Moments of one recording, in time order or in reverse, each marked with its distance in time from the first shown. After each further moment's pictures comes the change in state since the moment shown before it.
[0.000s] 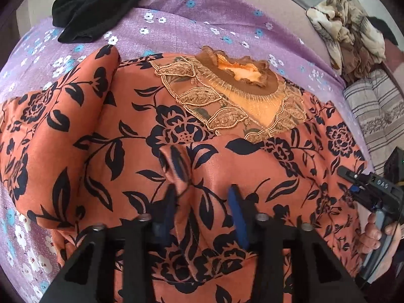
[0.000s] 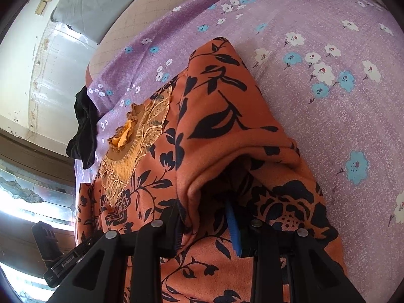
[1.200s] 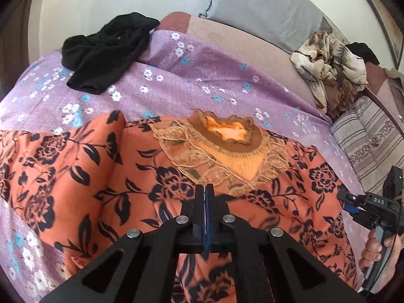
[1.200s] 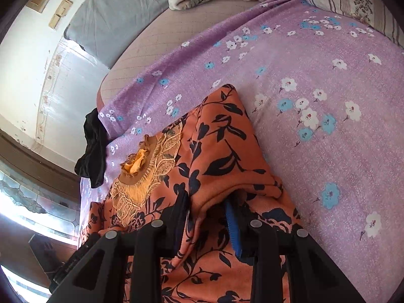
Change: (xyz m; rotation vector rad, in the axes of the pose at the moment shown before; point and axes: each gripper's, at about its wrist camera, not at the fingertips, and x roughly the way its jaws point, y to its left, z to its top) left arm -0.041 0.004 0.014 -0.025 -0.303 -0.033; right arm -0.037 0.004 0.007 -0.016 -0.136 0.005
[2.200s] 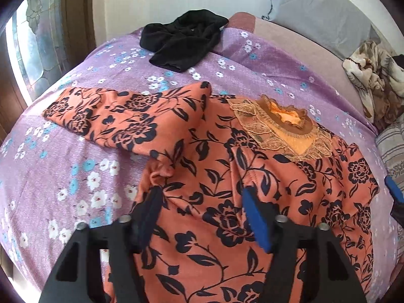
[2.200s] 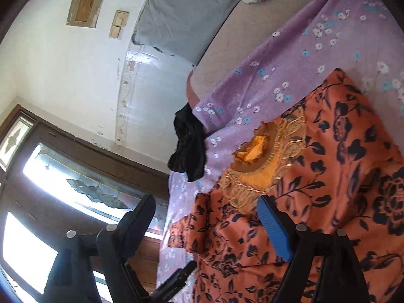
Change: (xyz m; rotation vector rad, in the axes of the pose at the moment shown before) left arm -0.058 0.014 -0.055 -0.150 0.040 0.275; right arm -0.041 0.077 -0.025 0.032 0.013 0.451
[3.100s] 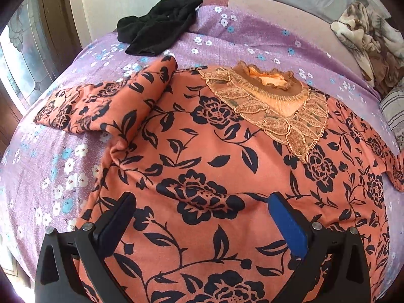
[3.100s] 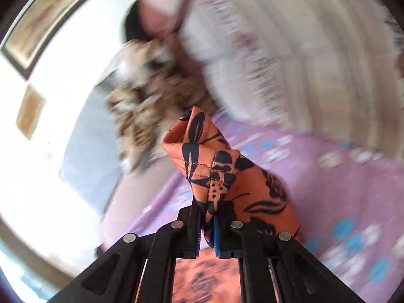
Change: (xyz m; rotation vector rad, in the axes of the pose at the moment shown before) left arm 0.012 -0.053 -0.028 0.114 0.046 0.085; right arm -0.172 -0.119 0.124 0.089 -0.573 -0.260
